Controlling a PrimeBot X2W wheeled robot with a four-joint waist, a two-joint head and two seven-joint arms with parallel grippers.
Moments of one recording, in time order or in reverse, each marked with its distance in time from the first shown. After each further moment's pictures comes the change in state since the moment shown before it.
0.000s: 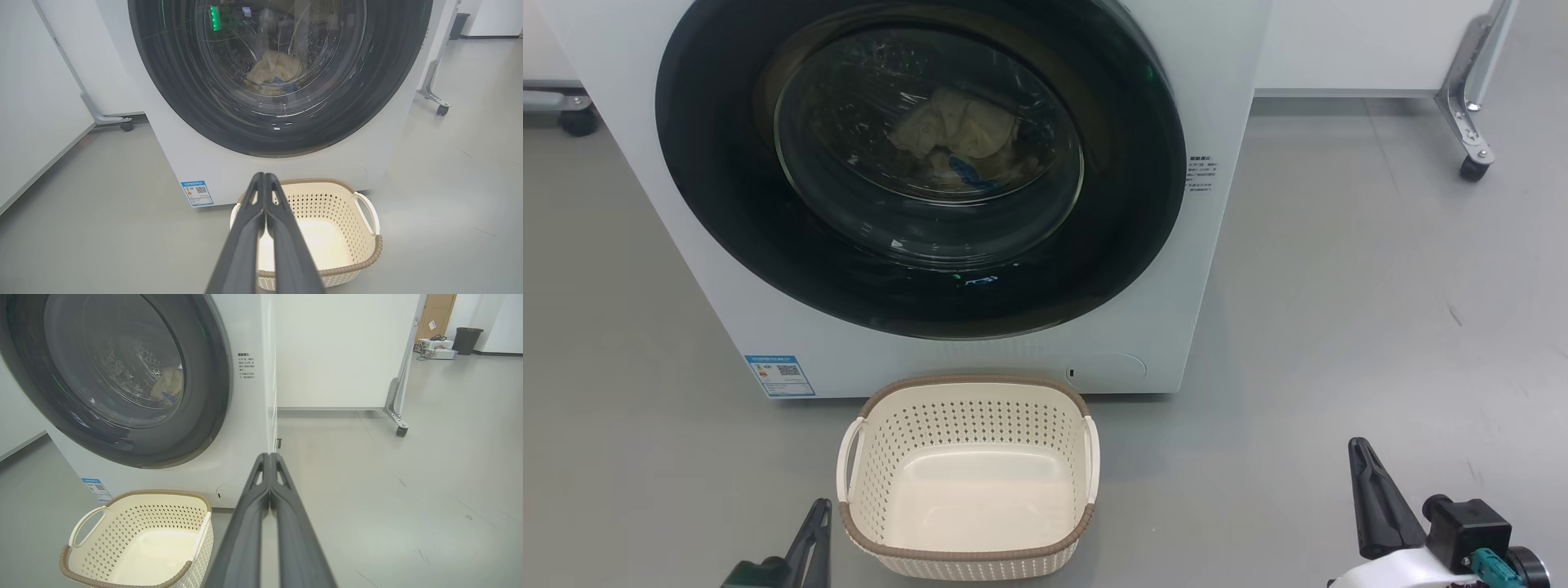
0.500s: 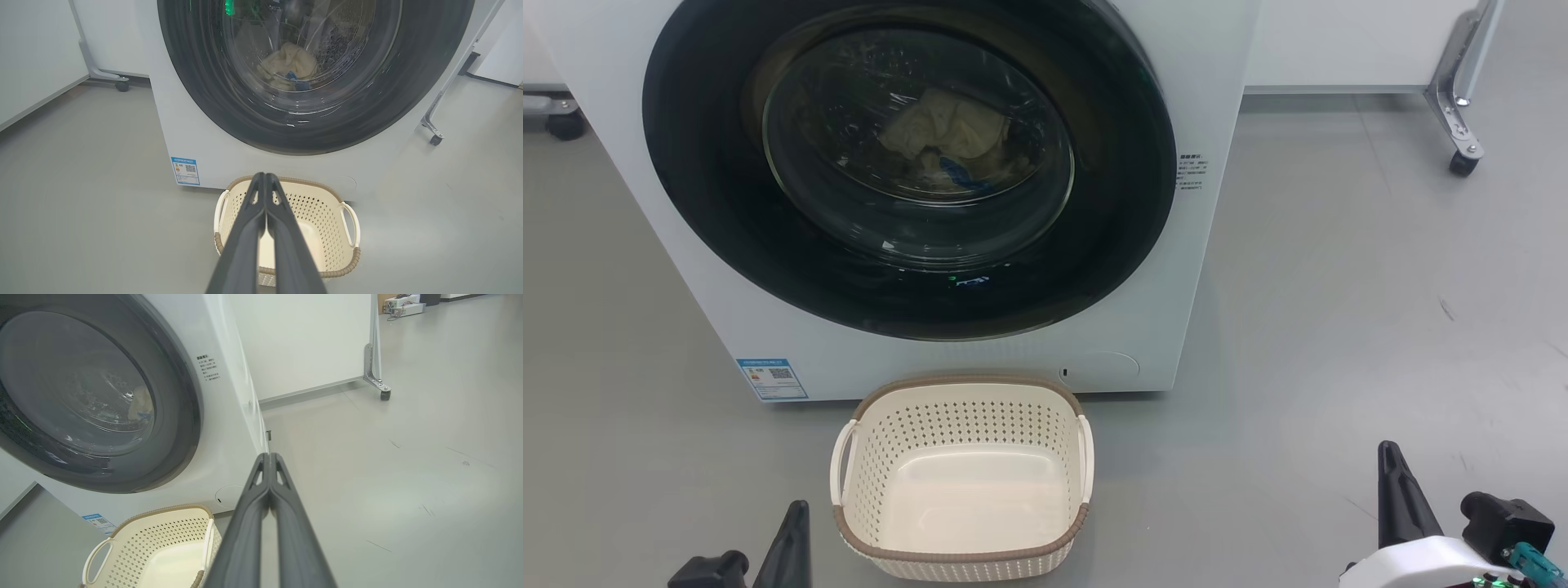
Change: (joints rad) left arm -0.003 -0.004 0.030 0.004 -0.203 -0.019 0.044; right arm -0.006 0.001 -0.018 0.007 0.205 0.013 0.036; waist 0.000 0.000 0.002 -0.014
